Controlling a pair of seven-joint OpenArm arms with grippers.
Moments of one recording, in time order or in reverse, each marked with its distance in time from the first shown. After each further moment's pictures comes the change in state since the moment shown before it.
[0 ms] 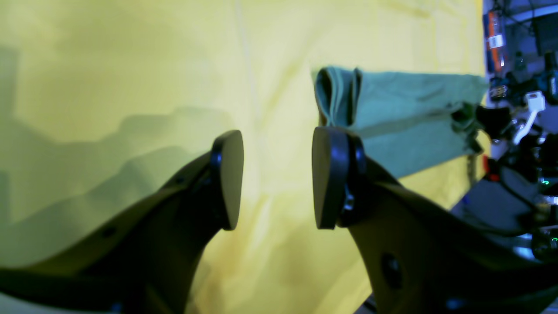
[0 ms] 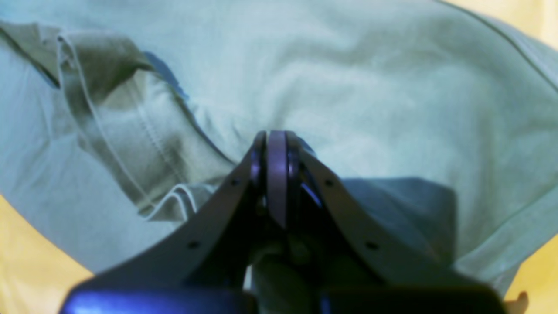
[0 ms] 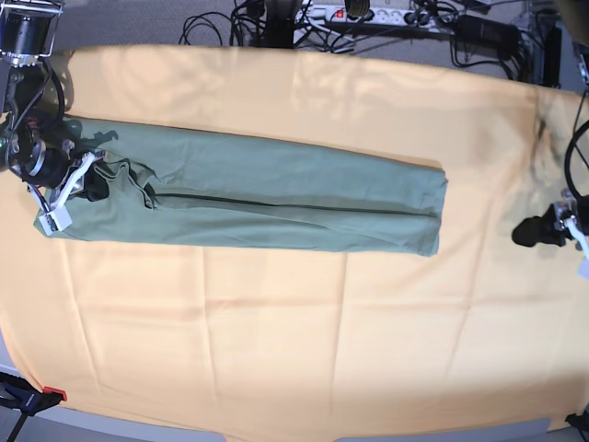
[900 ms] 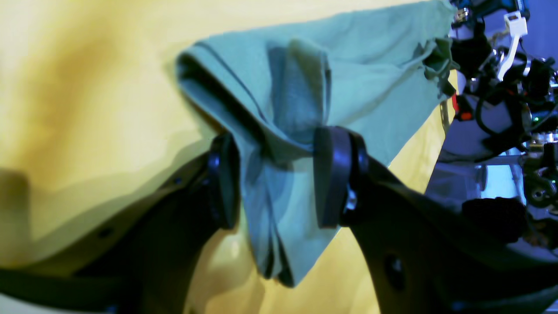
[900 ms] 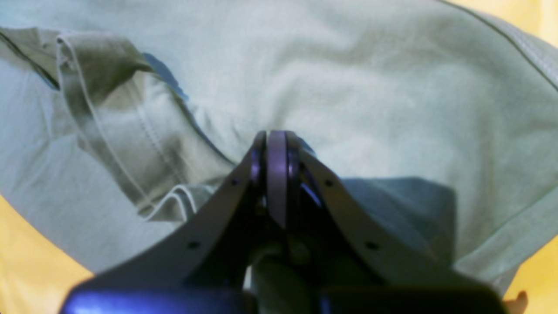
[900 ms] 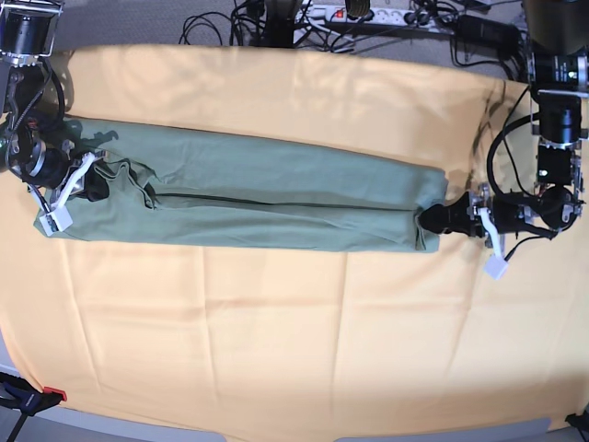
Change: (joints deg) left arm -0.1 12.9 14.1 0.6 0.1 -2.3 -2.9; right arm 0.3 0.0 0.0 0.0 -0.2 0.0 -0.2
